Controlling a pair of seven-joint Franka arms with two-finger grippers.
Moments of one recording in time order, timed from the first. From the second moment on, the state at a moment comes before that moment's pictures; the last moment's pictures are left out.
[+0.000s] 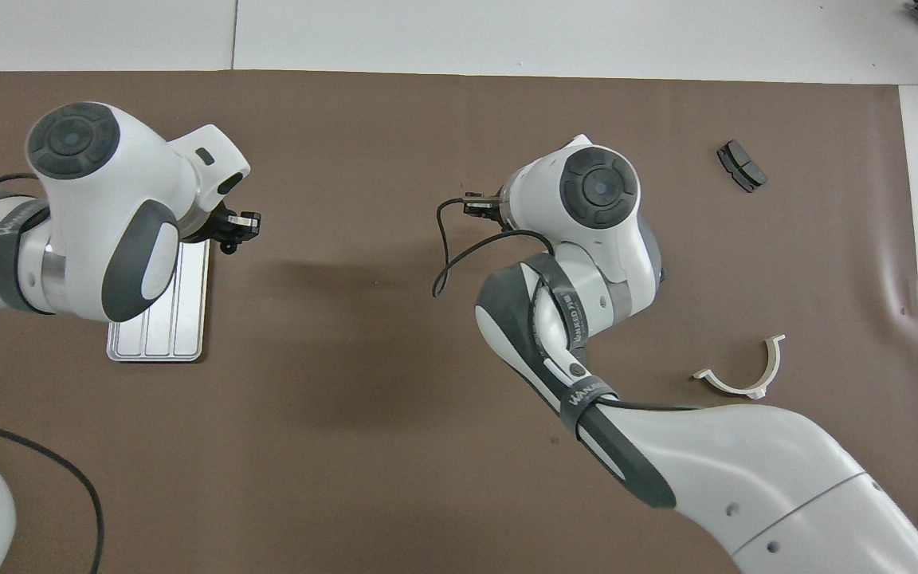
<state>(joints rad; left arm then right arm) -0.21 0.26 0.02 -1.82 0.04 2.10 -0.07 0.43 0.57 0.05 -1.53 -0.02 2.38 0.60</state>
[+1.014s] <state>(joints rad) -0.06 0.16 0.02 -2.15 0.04 2.37 0.10 0.49 0.69 0.04 -1.46 -0.09 2.47 0.68</state>
